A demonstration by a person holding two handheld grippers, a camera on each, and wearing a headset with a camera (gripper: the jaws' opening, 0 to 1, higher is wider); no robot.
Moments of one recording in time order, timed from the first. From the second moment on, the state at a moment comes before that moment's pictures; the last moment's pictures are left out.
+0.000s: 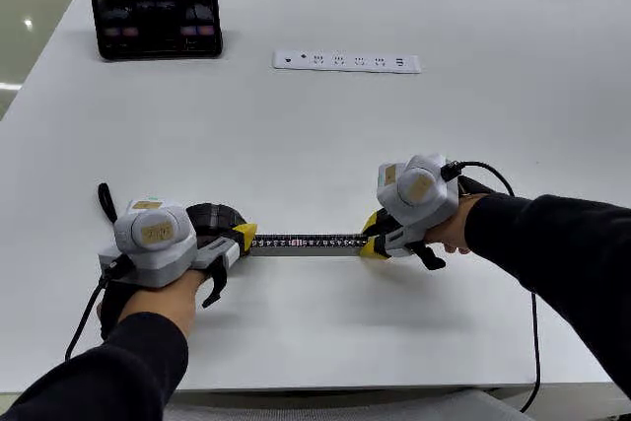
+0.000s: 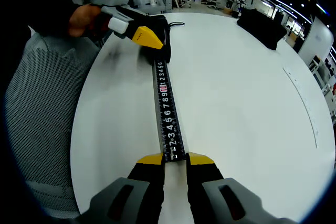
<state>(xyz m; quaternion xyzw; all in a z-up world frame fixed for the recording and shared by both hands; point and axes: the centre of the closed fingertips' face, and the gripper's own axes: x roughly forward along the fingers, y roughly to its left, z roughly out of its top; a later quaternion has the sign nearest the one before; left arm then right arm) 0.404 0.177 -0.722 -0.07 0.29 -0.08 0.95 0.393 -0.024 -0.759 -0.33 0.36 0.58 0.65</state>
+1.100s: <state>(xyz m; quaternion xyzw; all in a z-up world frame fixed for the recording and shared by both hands) 0.406 0.178 -0.724 -0.07 0.29 -0.10 0.95 0.392 0.007 -0.760 -0.32 0.35 0.59 0.65</state>
